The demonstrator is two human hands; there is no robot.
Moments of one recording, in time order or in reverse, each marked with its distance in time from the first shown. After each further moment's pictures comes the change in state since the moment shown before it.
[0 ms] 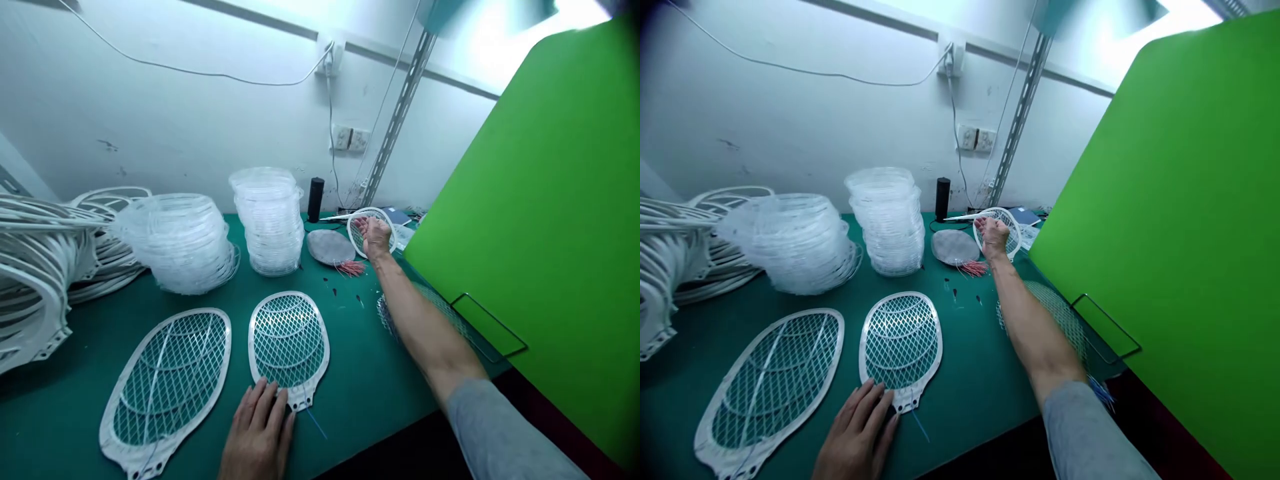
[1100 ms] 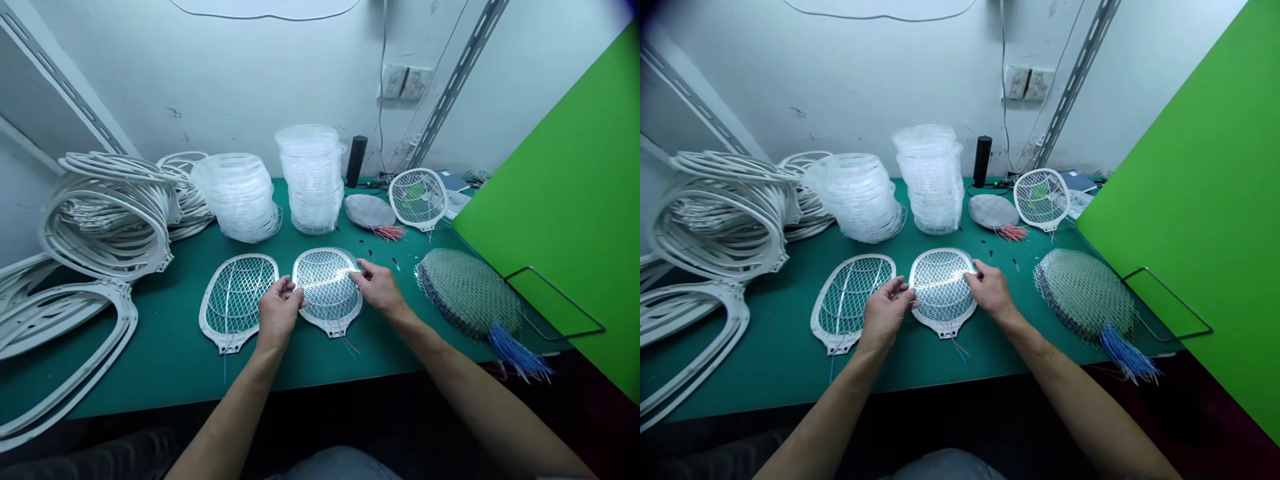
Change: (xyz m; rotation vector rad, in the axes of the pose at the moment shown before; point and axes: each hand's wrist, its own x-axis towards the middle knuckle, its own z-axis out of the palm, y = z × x) left_hand 0.089 -0.018 -0.034 -1.110 0.131 -1.290; right_hand -0.253 -0.015 -0.063 -0.878 -0.676 0.113
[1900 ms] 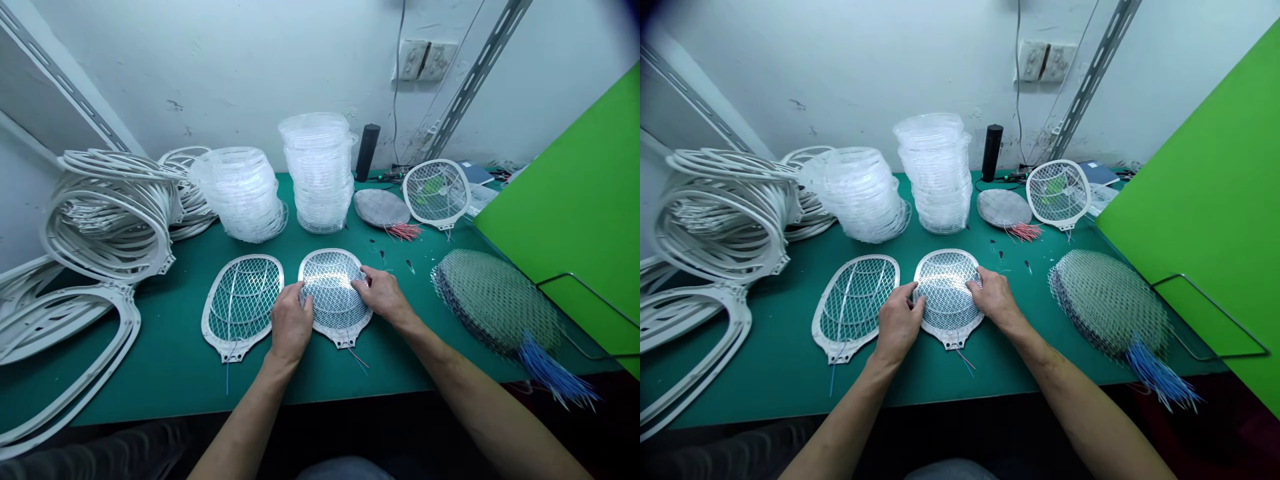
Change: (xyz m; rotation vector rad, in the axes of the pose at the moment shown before) left_hand 0.006 -0.014 0.006 0.736 0.021 0.442; right_hand 0.019 0.007 0.017 -0.384 -0.099 0.003
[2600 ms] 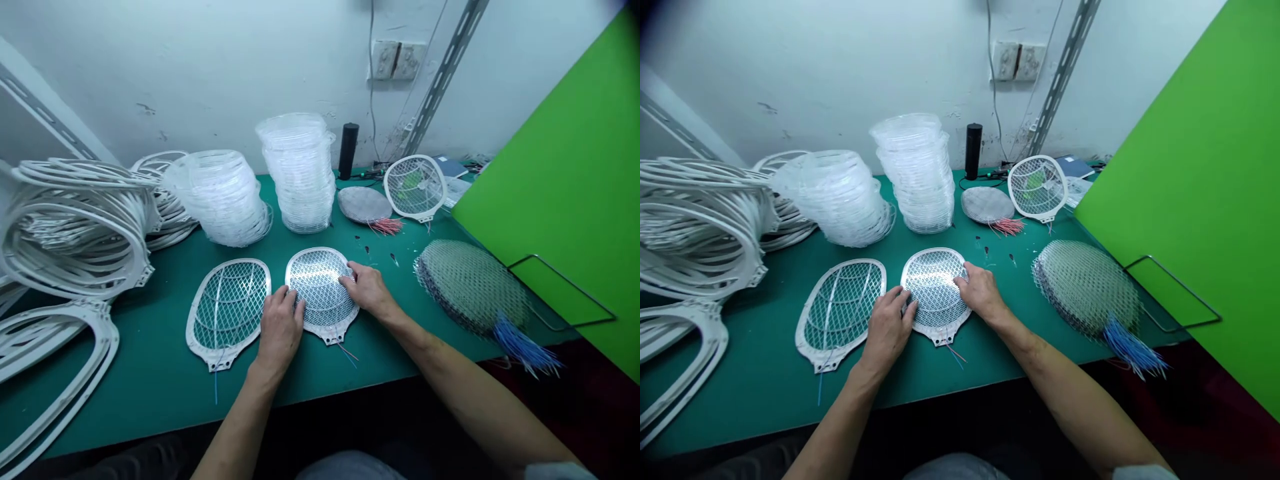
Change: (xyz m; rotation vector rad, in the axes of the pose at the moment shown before) left_hand -0.005 -0.017 0.006 0.288 -0.091 0.244; right_hand -0.004 -0.004 -0.003 -0.032 0.031 -0.025
